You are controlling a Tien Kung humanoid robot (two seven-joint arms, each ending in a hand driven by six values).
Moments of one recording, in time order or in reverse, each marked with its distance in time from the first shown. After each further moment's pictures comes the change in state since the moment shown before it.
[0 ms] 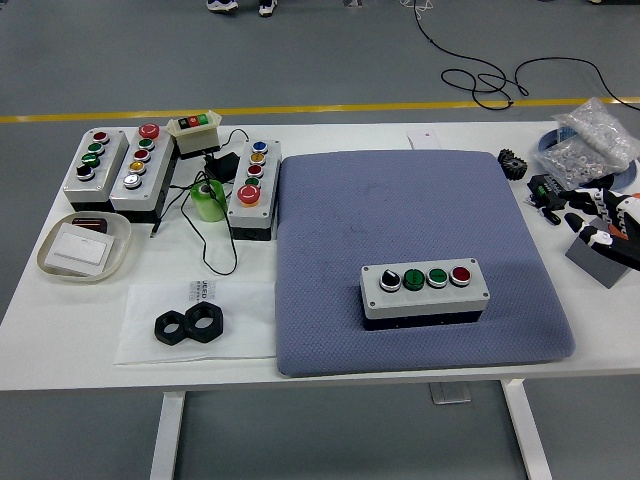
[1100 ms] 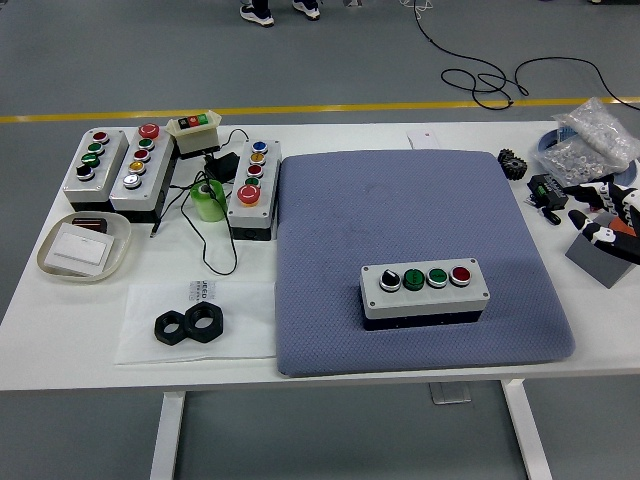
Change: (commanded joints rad) left arm -0.016 -0.003 -0.012 0.000 -0.002 0.005 0.002; right arm 0.016 -0.015 0.006 -0.001 -0.007 -0.003 0.003
